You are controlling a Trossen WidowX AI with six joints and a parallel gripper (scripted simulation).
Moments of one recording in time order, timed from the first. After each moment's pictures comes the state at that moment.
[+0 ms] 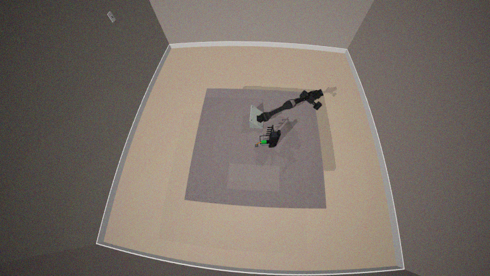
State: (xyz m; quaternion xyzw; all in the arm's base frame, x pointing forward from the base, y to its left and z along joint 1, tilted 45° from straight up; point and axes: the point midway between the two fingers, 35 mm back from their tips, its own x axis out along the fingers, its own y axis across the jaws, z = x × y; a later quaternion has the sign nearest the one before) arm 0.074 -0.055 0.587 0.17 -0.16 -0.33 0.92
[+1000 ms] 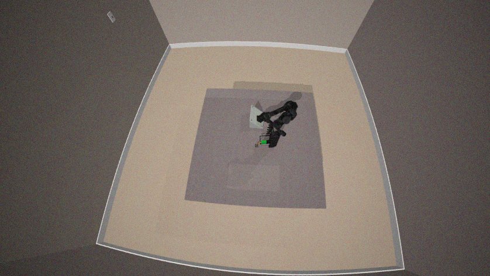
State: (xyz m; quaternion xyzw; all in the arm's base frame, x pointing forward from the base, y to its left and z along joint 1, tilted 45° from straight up) arm 0.279 -0.169 0.293 0.48 0.35 -0.24 0.77
